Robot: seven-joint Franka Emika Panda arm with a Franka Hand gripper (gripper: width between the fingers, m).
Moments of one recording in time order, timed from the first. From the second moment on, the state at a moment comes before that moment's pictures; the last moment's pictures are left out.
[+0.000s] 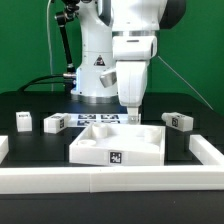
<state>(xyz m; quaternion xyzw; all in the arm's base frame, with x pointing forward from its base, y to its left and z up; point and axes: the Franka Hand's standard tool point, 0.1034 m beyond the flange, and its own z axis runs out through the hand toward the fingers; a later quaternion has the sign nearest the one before) 0.467 0.042 0.042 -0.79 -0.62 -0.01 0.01</state>
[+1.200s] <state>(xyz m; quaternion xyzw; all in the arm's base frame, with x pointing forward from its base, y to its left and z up) 0.449 0.040 0.006 -0.79 -0.61 0.00 0.03</state>
